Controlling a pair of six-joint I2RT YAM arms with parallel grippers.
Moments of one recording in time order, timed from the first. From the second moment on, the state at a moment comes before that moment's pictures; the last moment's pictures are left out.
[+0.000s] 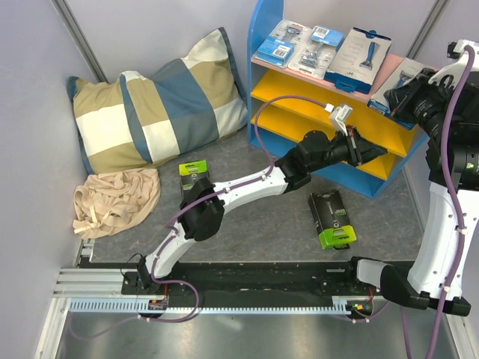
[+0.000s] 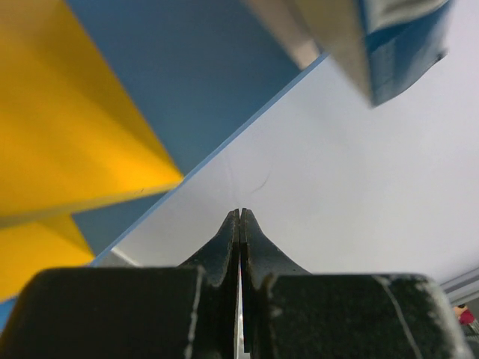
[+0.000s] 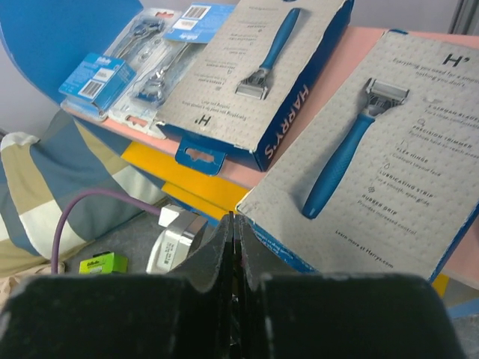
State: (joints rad) left arm -1.08 2.33 2.13 0.46 0.19 -0.87; right arm -0.17 1.23 1.99 -0.92 -0.25 0.28
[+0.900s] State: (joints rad) left arm -1.04 1.99 1.68 0.58 0.11 -0.77; right arm -0.17 1.14 1.76 -0.96 -0.31 0.25
